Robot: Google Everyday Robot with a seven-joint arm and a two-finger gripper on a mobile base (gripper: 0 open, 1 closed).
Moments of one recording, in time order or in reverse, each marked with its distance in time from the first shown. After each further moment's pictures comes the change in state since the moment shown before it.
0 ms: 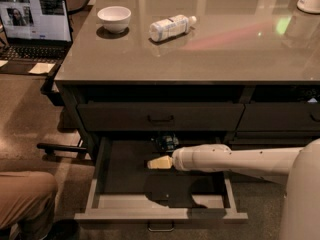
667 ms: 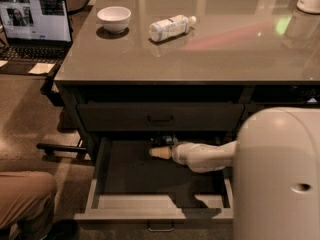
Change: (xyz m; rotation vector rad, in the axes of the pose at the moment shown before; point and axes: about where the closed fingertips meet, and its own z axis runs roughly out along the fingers) arm -0.038 -0.036 0.017 0.140 -0.174 0.046
